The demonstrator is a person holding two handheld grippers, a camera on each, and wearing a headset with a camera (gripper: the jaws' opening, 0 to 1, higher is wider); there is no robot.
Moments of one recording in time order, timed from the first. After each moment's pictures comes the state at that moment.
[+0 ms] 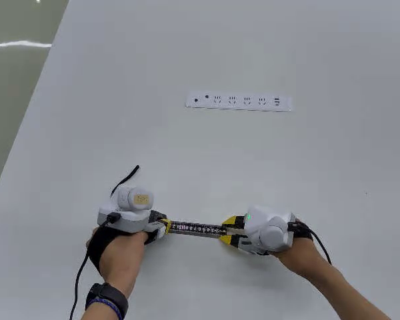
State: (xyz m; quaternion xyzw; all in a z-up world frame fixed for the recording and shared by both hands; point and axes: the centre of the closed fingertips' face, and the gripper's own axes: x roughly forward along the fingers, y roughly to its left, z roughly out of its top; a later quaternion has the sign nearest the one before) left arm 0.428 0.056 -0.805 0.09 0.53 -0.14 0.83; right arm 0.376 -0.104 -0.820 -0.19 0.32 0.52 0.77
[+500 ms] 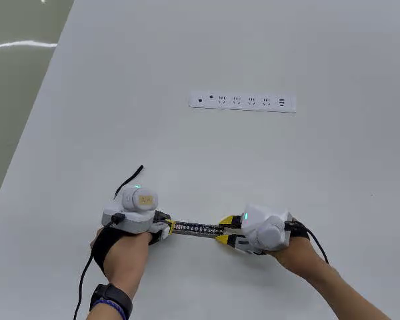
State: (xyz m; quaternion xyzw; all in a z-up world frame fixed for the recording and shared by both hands) left arm 0.428 0.056 -0.805 0.09 0.53 -0.14 0.83; right arm 0.379 -0.089 -0.820 -0.19 0.31 0.53 0.76
